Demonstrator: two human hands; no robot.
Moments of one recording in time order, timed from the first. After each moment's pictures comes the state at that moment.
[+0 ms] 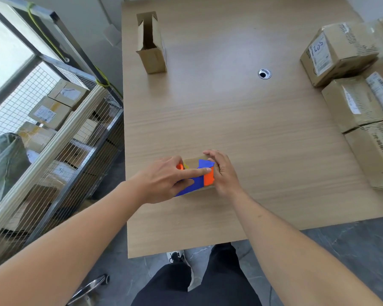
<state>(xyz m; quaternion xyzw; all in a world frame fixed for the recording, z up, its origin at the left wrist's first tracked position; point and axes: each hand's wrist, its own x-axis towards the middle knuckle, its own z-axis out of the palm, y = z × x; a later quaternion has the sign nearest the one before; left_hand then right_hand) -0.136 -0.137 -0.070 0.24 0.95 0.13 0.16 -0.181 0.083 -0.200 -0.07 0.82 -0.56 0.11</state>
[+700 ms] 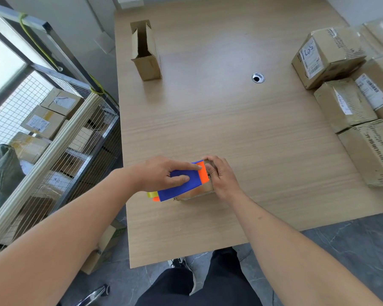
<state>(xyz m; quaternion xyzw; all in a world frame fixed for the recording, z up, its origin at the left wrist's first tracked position) -0.172 -0.151 -0.040 0.14 0.90 0.21 0.35 -0.183 0.081 -0.188 -0.08 0.85 -0.51 0.11</state>
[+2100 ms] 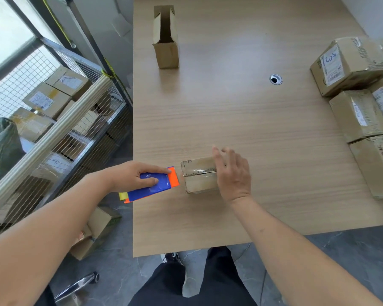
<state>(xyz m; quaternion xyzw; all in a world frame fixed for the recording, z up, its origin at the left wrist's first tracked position) -0.117 -0.255 -0.083 0.02 0.87 0.30 0.39 -0.167 0.056 -0.167 -0.20 0.96 -0.09 -0.17</state>
